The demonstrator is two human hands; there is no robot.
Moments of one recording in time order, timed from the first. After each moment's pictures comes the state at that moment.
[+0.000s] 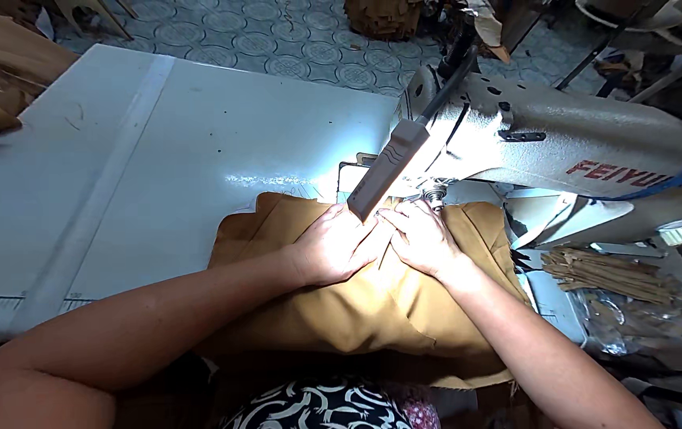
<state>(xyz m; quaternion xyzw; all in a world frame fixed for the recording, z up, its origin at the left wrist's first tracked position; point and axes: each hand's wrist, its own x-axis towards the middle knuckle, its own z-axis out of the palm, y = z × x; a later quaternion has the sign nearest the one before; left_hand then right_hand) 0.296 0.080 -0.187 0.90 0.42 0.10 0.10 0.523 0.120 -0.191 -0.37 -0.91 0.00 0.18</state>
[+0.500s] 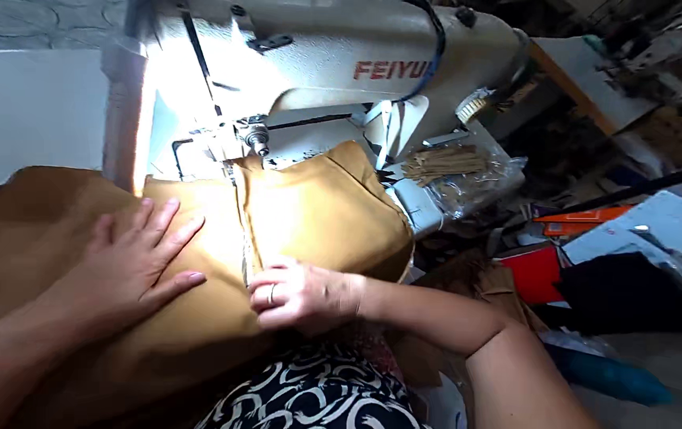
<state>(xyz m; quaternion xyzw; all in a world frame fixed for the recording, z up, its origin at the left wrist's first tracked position) 0.225 0.051 -0.201 0.91 0.39 0.11 0.06 0.516 -0.014 -0.201 -0.10 -0.94 0.13 0.28</state>
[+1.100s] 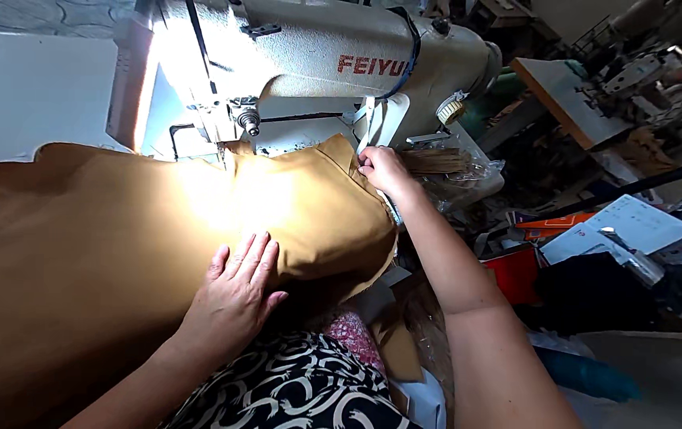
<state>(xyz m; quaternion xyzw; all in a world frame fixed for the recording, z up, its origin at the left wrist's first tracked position) 0.341 -0.056 -0.221 0.90 0.39 0.21 0.03 0.670 0.088 -0.152 -0.69 -0.71 0.11 0.09</state>
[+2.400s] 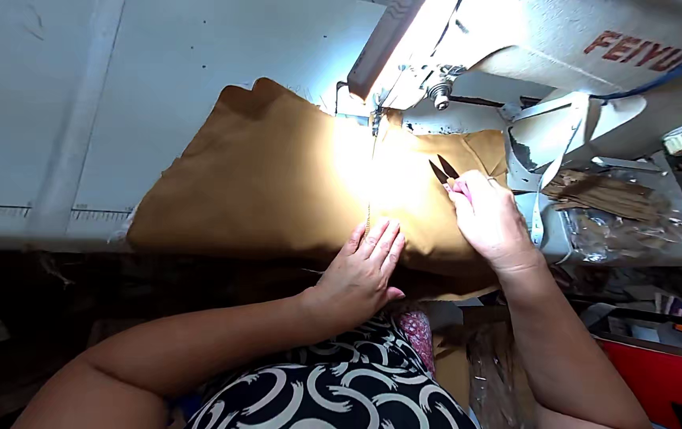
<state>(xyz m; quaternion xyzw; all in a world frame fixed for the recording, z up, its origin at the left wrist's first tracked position) 0.357 -0.083 -0.209 0.89 0.41 0.20 0.04 0.567 0.000 -0.141 -0.58 -0.80 0.07 0.16</state>
